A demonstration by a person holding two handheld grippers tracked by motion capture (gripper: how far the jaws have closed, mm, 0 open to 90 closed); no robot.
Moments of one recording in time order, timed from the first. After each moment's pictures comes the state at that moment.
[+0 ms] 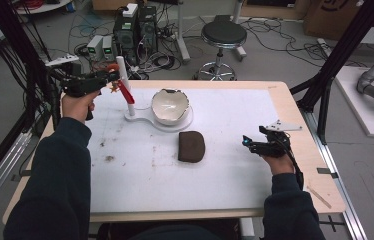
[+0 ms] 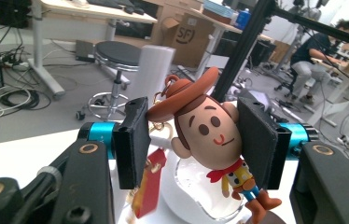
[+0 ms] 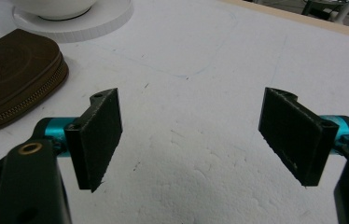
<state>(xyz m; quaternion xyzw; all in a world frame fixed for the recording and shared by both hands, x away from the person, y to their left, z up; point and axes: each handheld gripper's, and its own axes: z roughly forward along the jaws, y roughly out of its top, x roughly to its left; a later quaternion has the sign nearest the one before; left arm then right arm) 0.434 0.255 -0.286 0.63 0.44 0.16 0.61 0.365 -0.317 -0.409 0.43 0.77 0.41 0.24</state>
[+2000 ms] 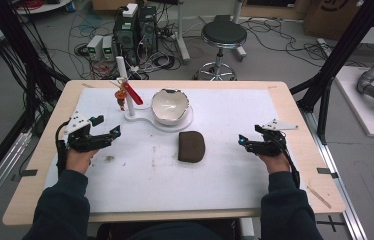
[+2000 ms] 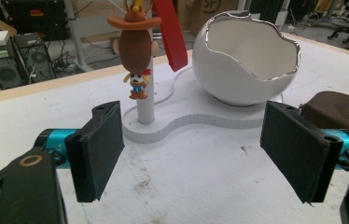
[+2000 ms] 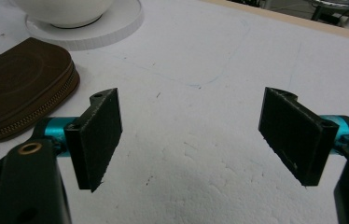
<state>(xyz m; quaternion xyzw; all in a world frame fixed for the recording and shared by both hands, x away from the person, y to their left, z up) 0.358 0.254 -0.407 0.69 0.40 0.27 0.54 0.369 -0.307 -0.411 0.42 0.77 0.43 0.23</state>
